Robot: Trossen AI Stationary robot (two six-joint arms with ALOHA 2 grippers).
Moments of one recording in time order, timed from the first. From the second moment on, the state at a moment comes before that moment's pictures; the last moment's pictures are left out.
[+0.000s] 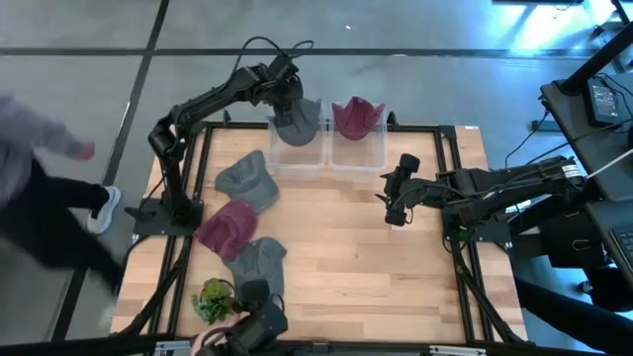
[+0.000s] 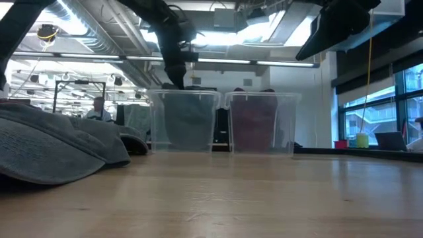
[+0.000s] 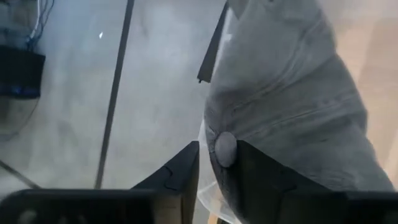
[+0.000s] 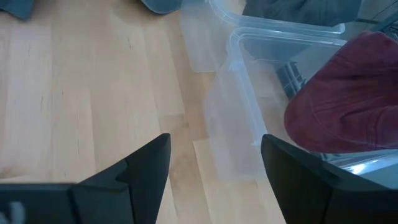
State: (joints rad) left arm 0.75 1.87 1.78 -0.89 -0.19 0.61; right arm 0.14 1.04 0.89 -0.66 0.55 0.04
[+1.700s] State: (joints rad) left arm 0.91 1.88 1.78 -0.97 -0.04 0.38; right arm 0.14 1.04 0.89 -0.66 0.47 0.08
